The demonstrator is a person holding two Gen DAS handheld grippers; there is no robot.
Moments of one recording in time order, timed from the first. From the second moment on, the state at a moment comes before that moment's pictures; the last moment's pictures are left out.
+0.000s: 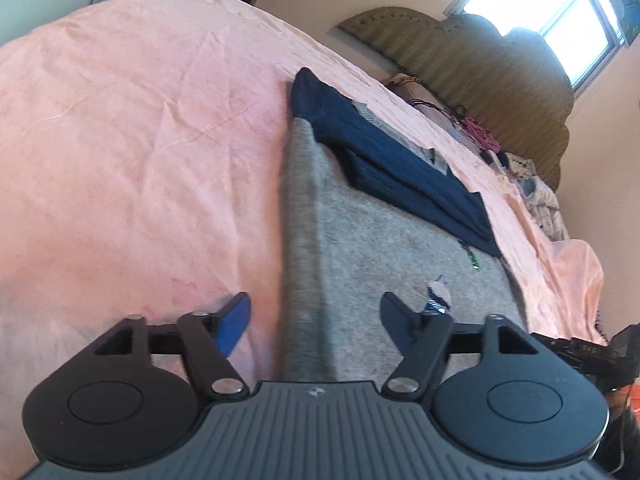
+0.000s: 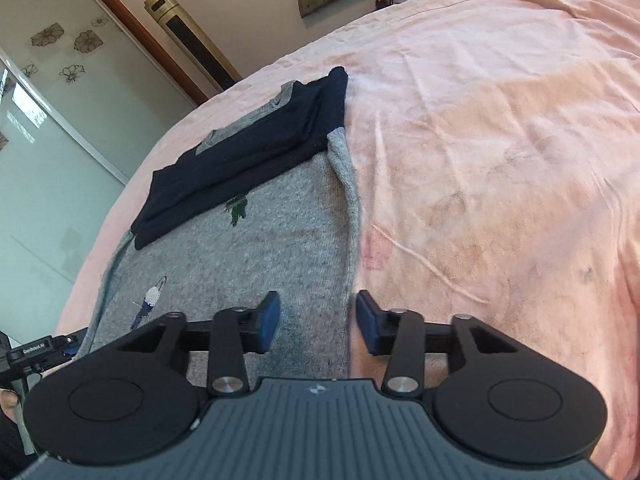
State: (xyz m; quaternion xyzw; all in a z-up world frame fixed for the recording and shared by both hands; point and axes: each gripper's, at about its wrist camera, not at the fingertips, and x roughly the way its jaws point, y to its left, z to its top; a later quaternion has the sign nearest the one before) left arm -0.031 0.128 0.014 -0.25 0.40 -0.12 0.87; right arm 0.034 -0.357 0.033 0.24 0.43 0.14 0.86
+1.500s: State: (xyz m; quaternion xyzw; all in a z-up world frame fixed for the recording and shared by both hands) left arm -0.069 0.130 0.012 -0.16 0.44 -0.10 0.88; right arm -0.015 -0.391 0.025 0.30 0.46 0.15 0.82
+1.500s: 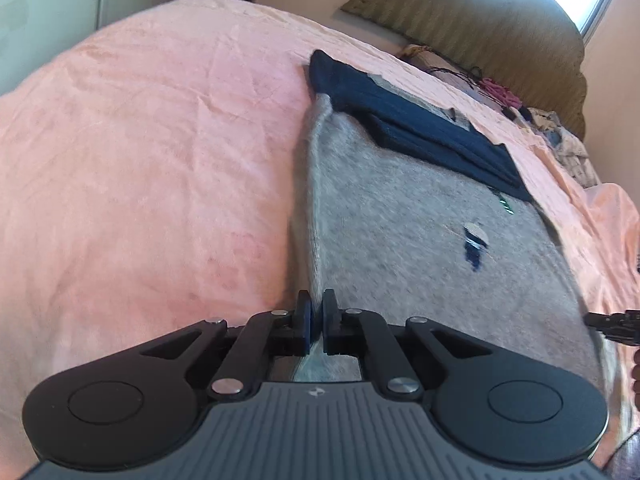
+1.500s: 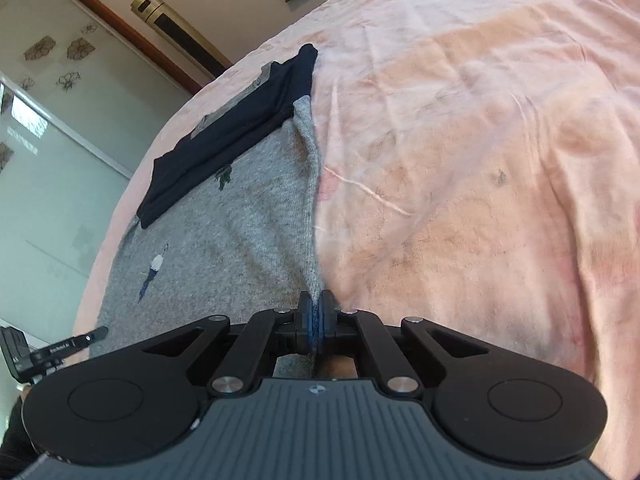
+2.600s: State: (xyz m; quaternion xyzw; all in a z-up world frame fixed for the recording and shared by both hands) left arm -0.153 0.129 -0.005 -0.27 0.48 -0.17 0.81; right arm -0.105 -0.373 0.027 0.31 0.52 0.24 0.76
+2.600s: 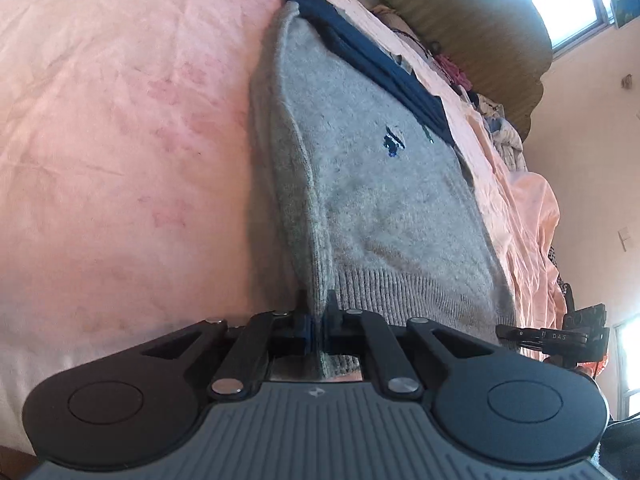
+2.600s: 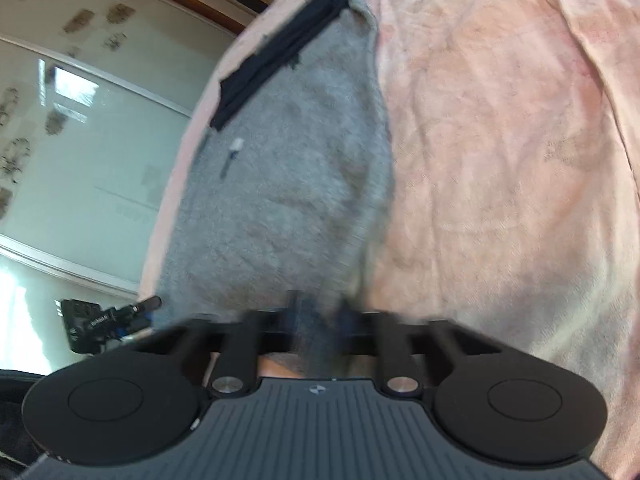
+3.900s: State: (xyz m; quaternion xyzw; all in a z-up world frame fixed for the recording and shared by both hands) left arm 0.000 -0.025 -0.008 0.02 0.36 -0.01 0.93; right arm 0.033 -0.198 0.027 0.00 0.38 0.01 0.93
